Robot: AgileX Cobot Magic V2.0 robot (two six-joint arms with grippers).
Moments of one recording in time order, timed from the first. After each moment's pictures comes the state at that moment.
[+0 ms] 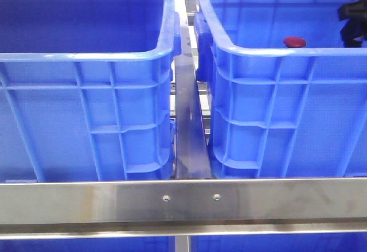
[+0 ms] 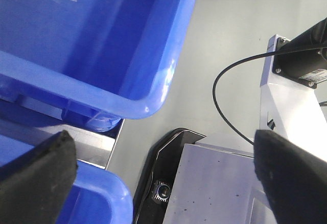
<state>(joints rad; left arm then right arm) -0.60 1.58 -1.59 -0.57 1.24 0.65 -0.17 1.83 -1.25 1.20 0.20 -1.30</state>
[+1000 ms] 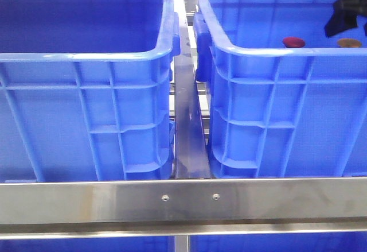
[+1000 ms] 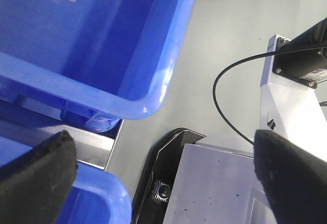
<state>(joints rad) -0.60 1.58 -1.59 -0.57 1.24 0.65 -0.16 1.78 -1.24 1.20 0.26 -1.30</state>
